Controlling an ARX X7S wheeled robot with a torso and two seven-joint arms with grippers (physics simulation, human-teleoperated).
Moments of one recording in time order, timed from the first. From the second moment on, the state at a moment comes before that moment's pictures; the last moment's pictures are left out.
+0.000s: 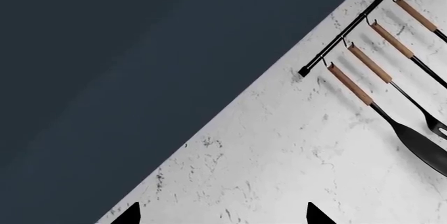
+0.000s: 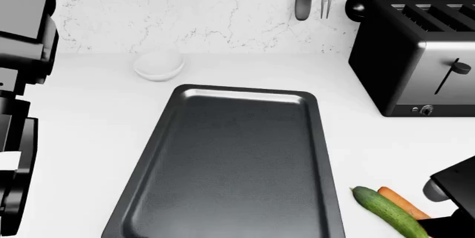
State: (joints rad) left arm -1.49 -0.39 0.45 -0.63 -0.05 -0.01 0.46; right arm 0.29 1.17 0.22 -0.48 2.17 1.51 0.80
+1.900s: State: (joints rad) left arm -1.49 -0.39 0.46 -0.64 -0.05 0.04 0.44; right arm 1.93 0.61 -1.10 -0.22 1.94 1.47 0.05
